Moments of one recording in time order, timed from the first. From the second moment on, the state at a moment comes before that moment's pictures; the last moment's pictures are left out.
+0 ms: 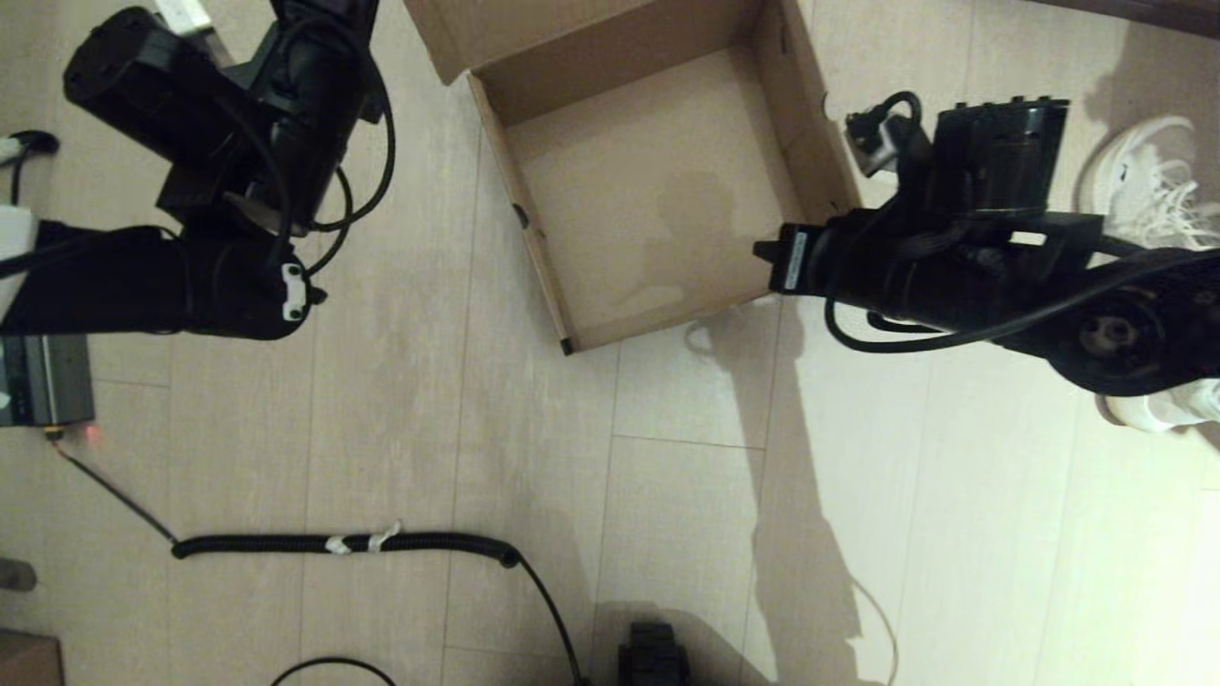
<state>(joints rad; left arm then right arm) -0.26 1.99 -1.62 -1.21 -0.10 -0.98 0.47 1.81 -1.36 -0.36 -0.02 0.20</state>
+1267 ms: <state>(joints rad) -0.35 2.31 -1.49 -1.17 -0.19 -0.50 0.43 1.84 -1.17 -0.41 -0.16 -0.07</state>
